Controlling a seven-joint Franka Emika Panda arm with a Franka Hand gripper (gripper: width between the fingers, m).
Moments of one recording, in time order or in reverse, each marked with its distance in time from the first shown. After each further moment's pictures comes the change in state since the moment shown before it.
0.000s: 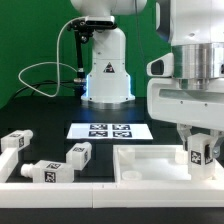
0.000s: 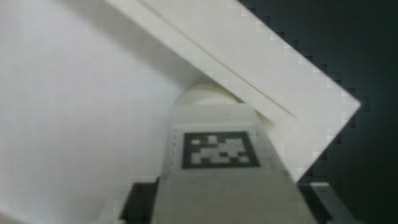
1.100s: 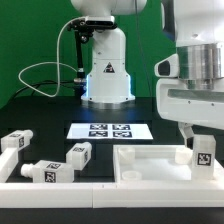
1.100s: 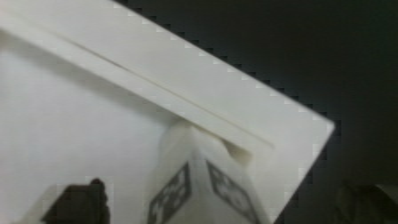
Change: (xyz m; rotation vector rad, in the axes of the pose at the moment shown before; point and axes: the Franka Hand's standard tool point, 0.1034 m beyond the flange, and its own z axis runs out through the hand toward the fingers) arm -0.015 -0.005 0.002 0.016 -0.025 -0.183
